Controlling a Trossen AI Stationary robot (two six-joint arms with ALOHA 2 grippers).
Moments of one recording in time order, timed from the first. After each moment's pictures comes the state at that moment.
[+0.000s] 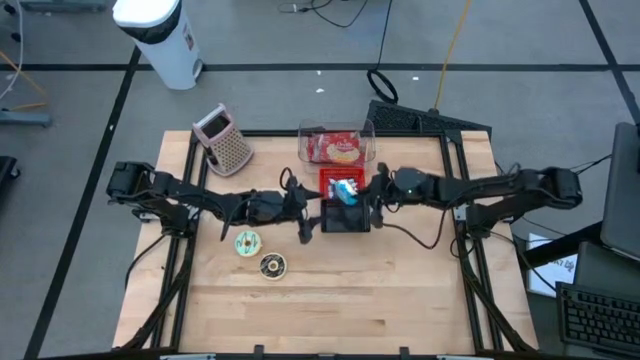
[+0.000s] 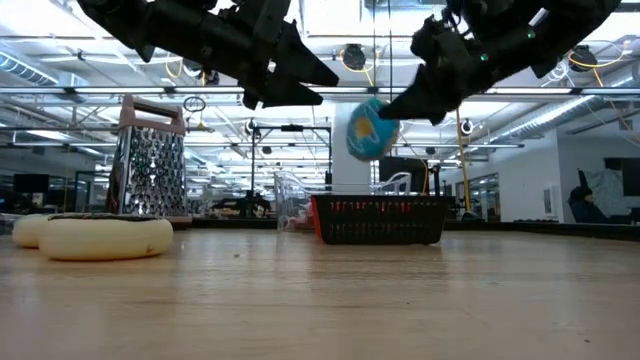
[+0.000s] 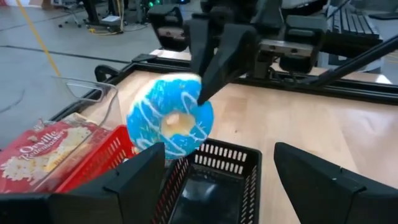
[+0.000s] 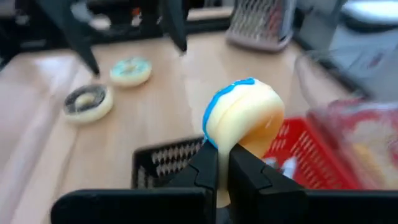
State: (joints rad) left arm -0.07 1.53 0.77 0.51 -0.30 -0.10; right arm -0.13 1.21 0.59 0.25 0.01 0.04
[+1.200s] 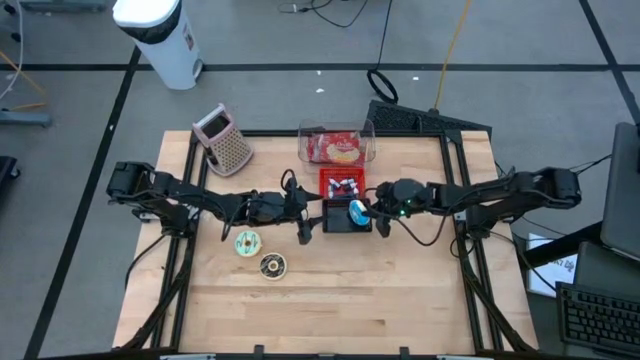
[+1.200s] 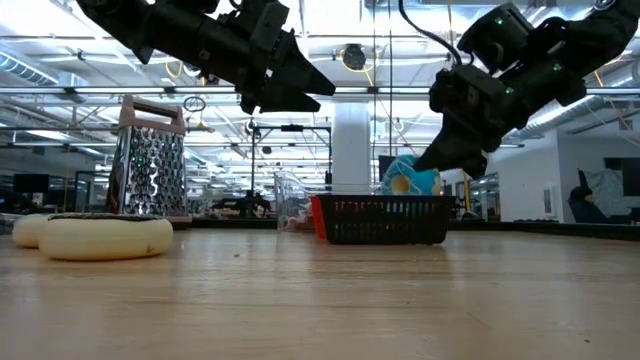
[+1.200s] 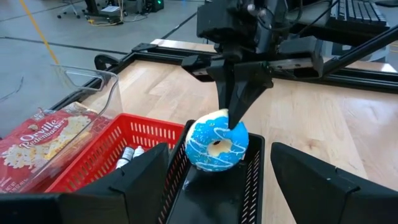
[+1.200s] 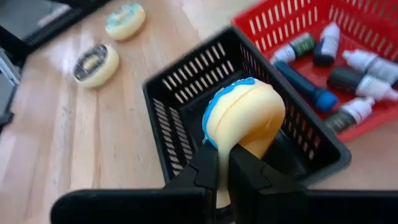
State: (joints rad) left arm -0.07 1.53 0.77 0.47 -0.30 -0.11; right arm -0.13 1.23 0.44 0.23 -0.08 0.43
